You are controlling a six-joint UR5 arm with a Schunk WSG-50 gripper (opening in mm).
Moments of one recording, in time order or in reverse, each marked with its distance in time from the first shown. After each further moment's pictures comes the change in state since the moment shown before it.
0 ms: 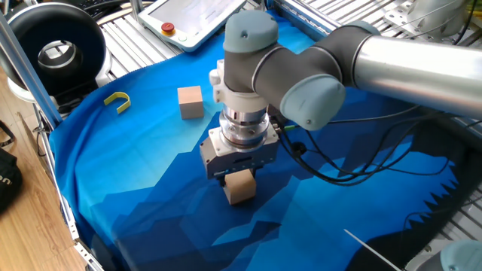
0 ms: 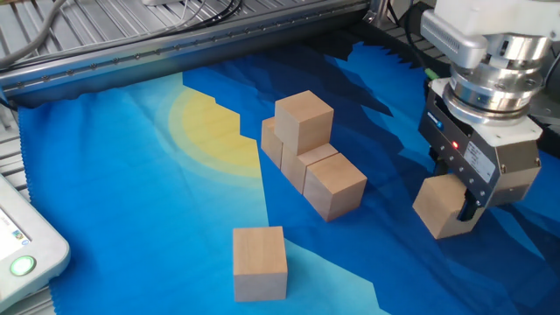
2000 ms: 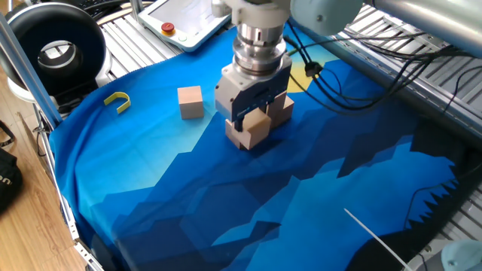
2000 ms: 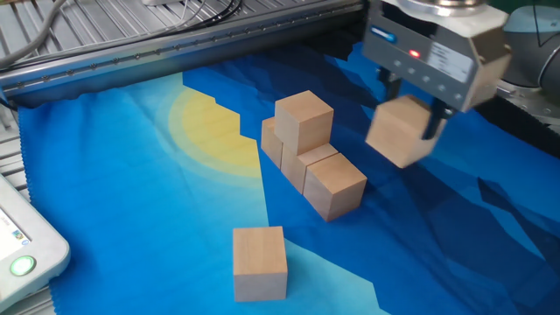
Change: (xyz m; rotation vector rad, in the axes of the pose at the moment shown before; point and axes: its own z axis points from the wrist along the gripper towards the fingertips) arm -0.075 -0.049 -0.109 0.017 -0.017 -0.375
